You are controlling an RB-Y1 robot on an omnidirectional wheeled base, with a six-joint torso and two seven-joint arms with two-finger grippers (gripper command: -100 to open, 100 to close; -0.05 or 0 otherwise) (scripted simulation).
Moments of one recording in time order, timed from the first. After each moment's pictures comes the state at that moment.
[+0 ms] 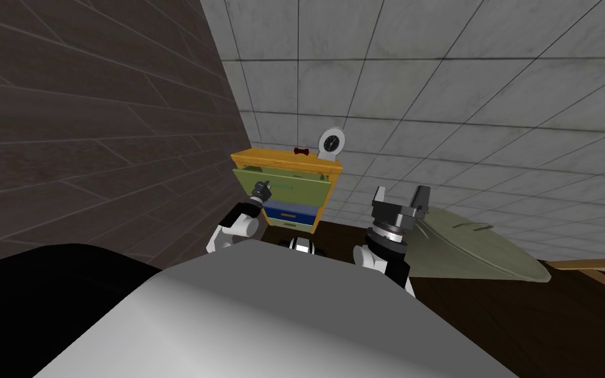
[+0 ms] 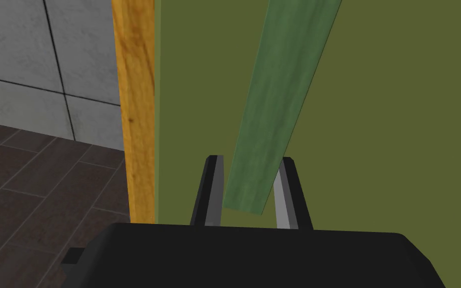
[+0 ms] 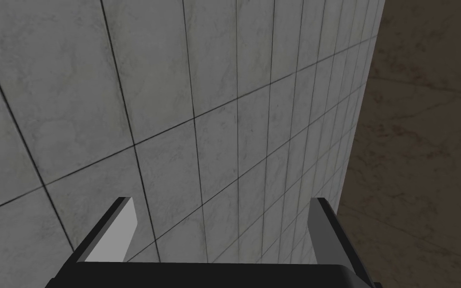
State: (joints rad) left arm 0.39 0.10 0.05 -2.33 0.22 0.33 0.10; right arm 0.46 -0.04 0.00 -2.28 -0.05 -0.62 -0.13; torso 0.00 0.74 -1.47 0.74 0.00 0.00
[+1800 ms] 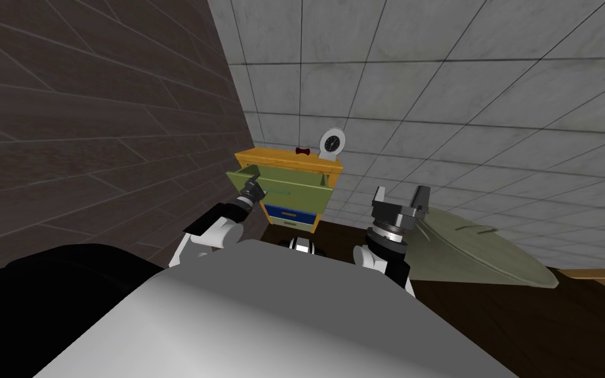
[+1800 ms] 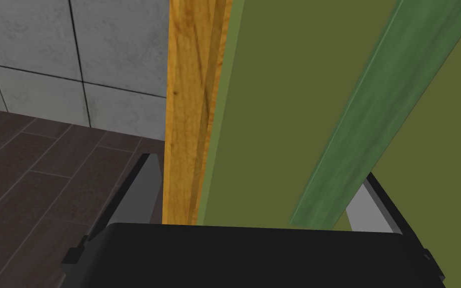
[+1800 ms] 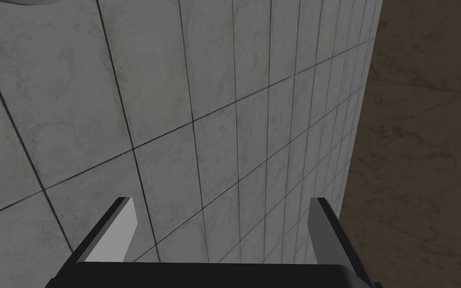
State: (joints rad) left arm 0.50 0.15 0.11 -2.59 0.30 0.53 0.15; right arm 0.46 -0.04 0.00 -2.28 -0.05 -0.62 -0.13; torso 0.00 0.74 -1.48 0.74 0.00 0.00
